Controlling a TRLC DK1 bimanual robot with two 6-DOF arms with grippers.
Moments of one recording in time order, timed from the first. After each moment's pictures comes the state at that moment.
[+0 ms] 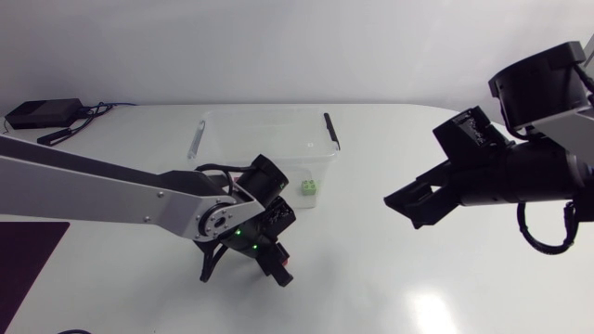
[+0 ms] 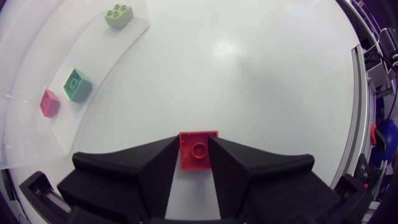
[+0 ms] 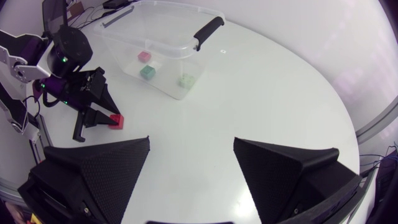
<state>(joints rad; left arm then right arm) -0.74 1.80 0.94 -0.32 0.06 0.20 0.34 1.11 0.87 -0.63 -0.15 -0.18</state>
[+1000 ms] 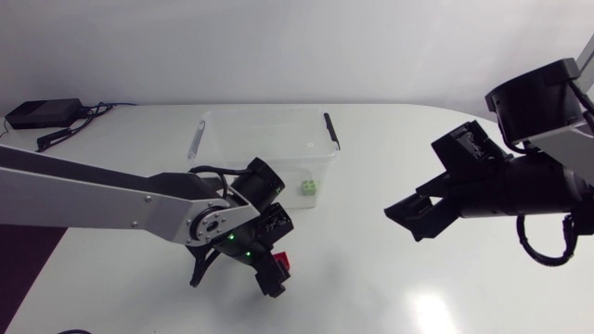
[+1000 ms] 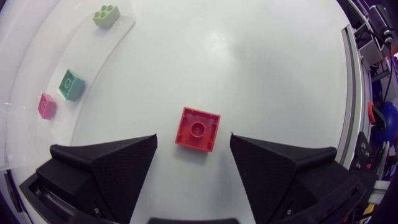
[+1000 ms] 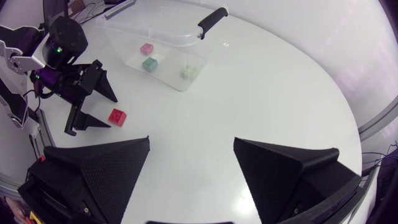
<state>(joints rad) -0.74 1.77 0.91 -0.37 0.08 0.28 0.35 1.09 0.83 -0.64 -0.15 -0.18</state>
